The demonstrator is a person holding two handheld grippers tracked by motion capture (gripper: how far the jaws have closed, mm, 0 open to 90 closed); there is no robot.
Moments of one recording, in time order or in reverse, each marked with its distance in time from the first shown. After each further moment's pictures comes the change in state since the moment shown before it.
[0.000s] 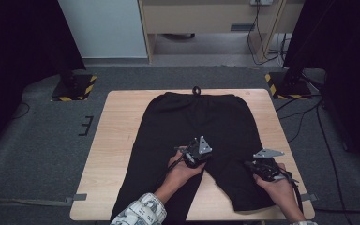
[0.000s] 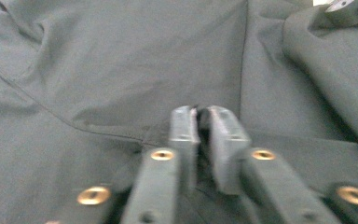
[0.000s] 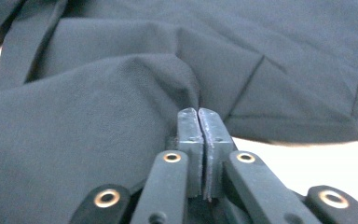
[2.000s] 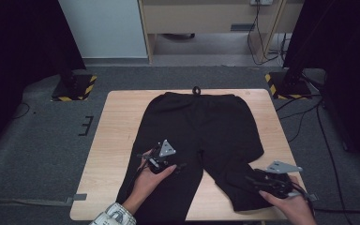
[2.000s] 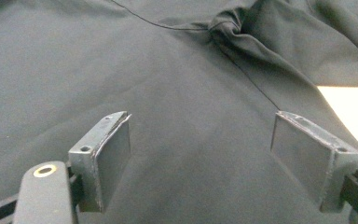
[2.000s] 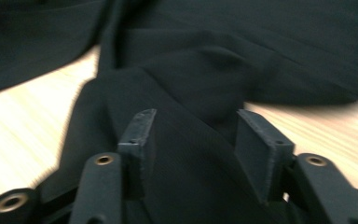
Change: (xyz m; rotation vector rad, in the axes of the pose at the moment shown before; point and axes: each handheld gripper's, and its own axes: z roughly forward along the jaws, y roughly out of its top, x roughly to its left) left arm 0.037 -0.073 -0.070 -0.028 0.015 -0.165; right arm 0.028 -0.016 -0.048 -0.098 0.096 -0.030
